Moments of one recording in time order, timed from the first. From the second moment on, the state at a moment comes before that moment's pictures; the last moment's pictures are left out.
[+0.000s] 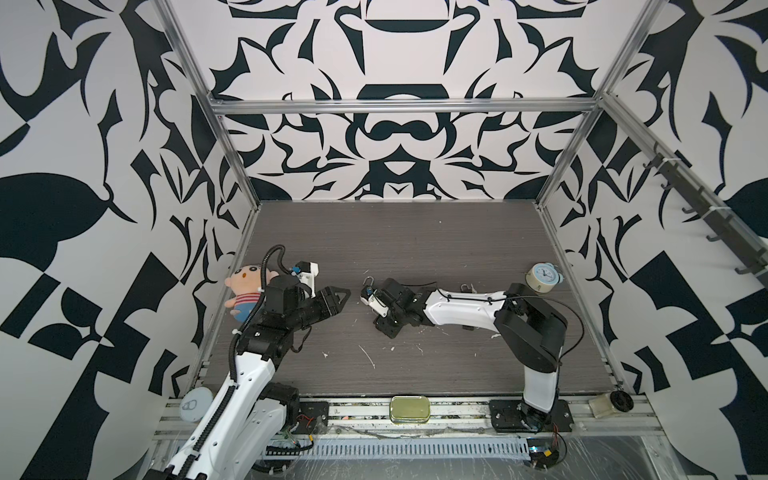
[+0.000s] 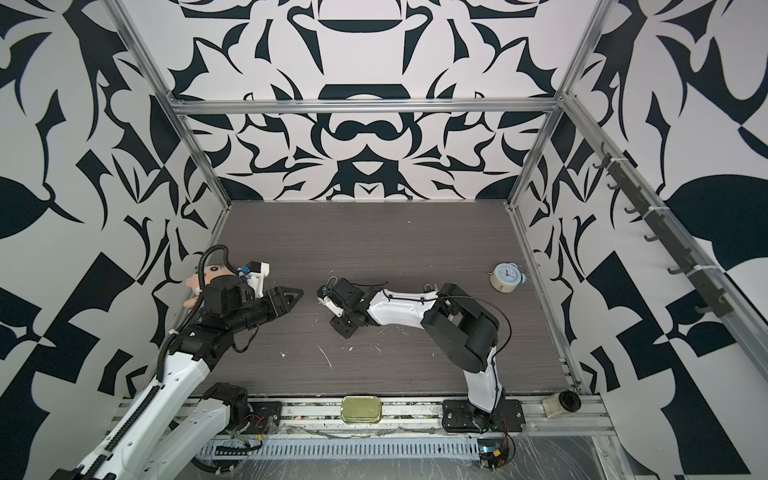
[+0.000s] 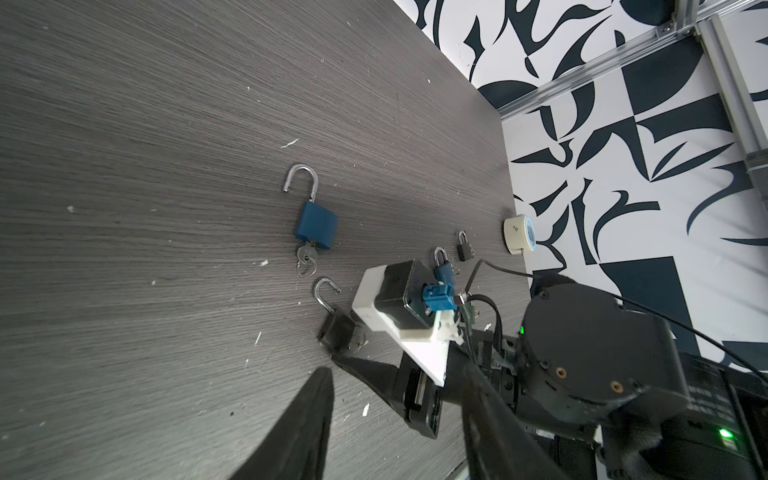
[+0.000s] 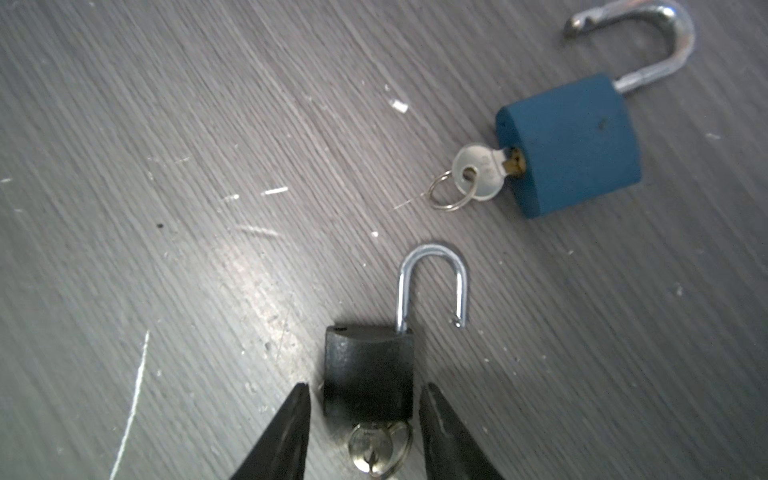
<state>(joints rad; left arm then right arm) -0.24 0.76 0.56 -0.37 0.49 -0.68 0.97 1.91 1.19 -0.34 -0.04 0.04</state>
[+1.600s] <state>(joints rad) -0.22 0.85 0.56 -0.43 0.51 -0.66 0.99 1.77 1.17 -0.37 -0.01 0.06</state>
